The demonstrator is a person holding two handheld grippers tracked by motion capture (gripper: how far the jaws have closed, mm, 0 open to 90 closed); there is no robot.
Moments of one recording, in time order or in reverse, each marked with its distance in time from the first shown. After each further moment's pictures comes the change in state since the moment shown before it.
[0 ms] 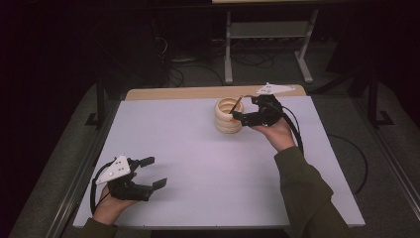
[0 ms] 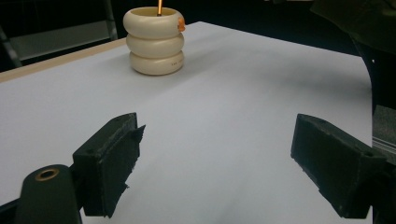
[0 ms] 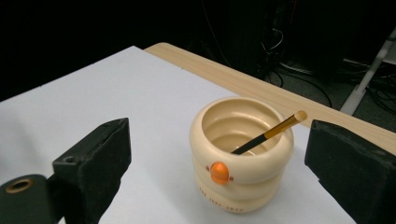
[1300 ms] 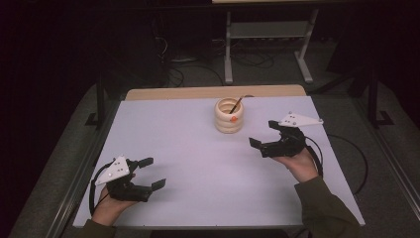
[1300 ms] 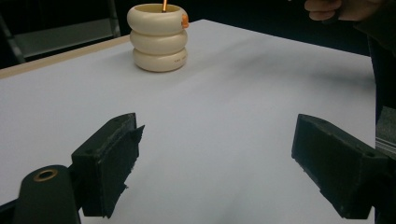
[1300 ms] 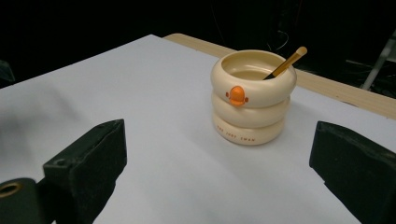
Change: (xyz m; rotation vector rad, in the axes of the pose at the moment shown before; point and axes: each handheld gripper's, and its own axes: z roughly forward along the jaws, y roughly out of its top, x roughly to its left) left arm 0.001 -0.003 -0.003 0.011 0.013 -0.004; right arm 0.014 -0.064 -0.065 -0.038 0.026 -0.003
